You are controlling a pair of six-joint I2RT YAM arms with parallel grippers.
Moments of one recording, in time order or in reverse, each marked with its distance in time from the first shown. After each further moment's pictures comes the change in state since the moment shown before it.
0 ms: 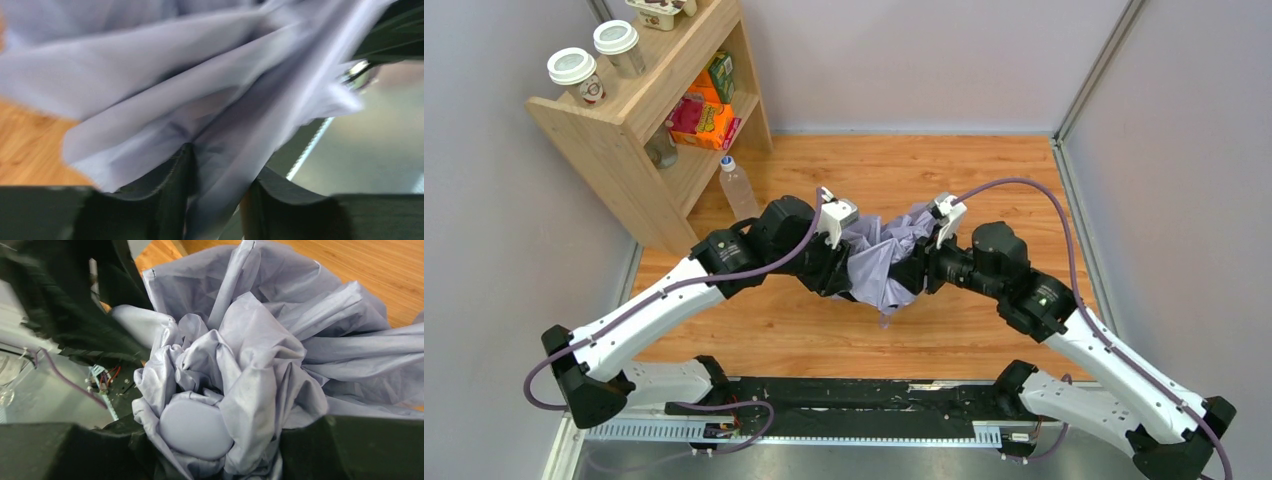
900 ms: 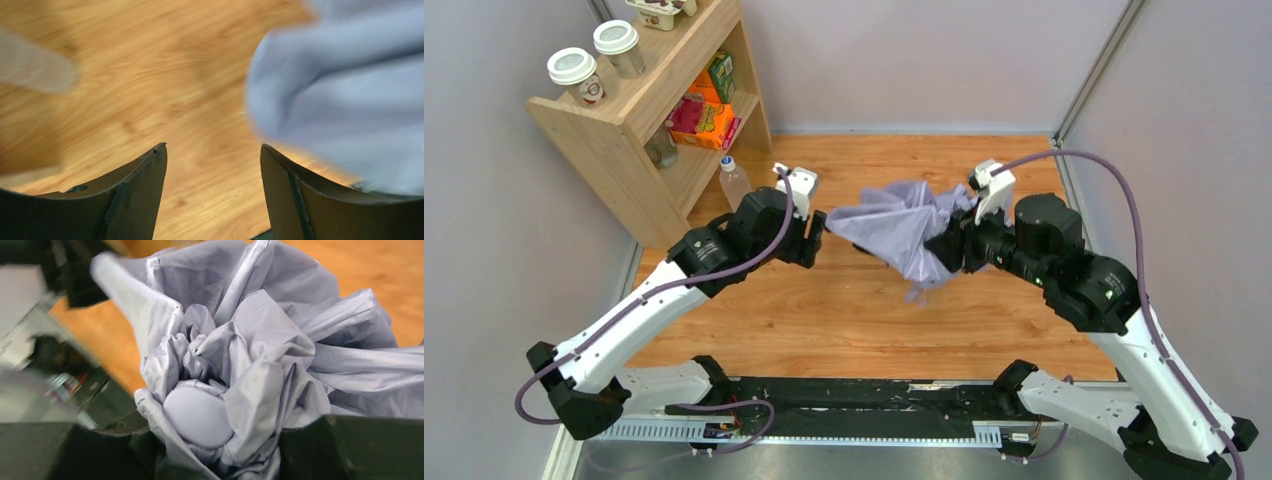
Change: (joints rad) left arm 0.058 -0.029 0.028 -0.016 -0.432 0.025; right arm -0.079 0.007 0.398 -0.480 0.037 -0.109
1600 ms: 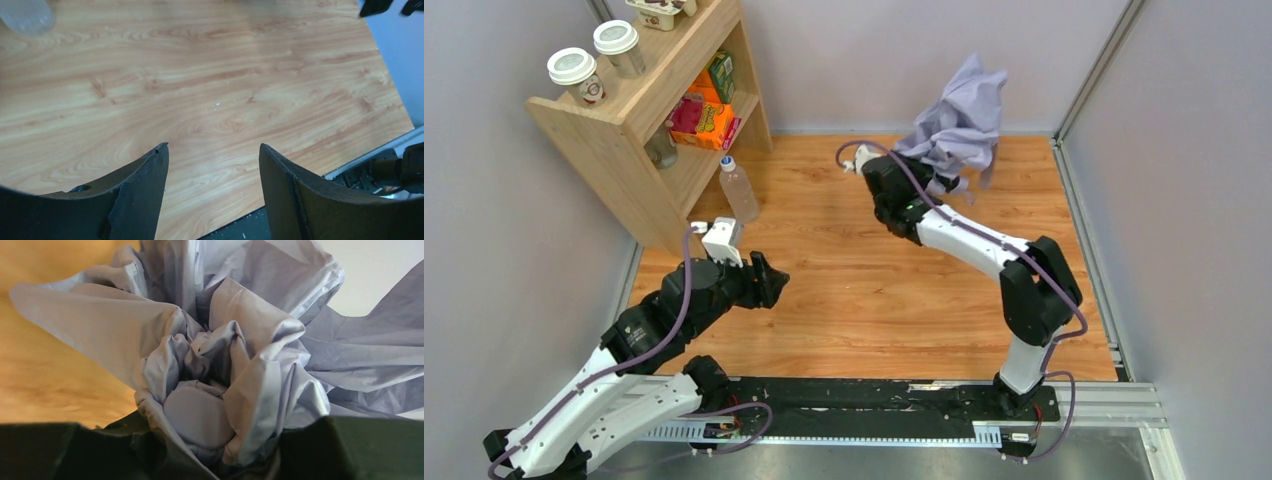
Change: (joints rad) left arm 0.016 -0.562 -0.387 0.064 -0.086 -0.264; right arm -0.026 0.908 0.121 0.726 1.059 -1.043
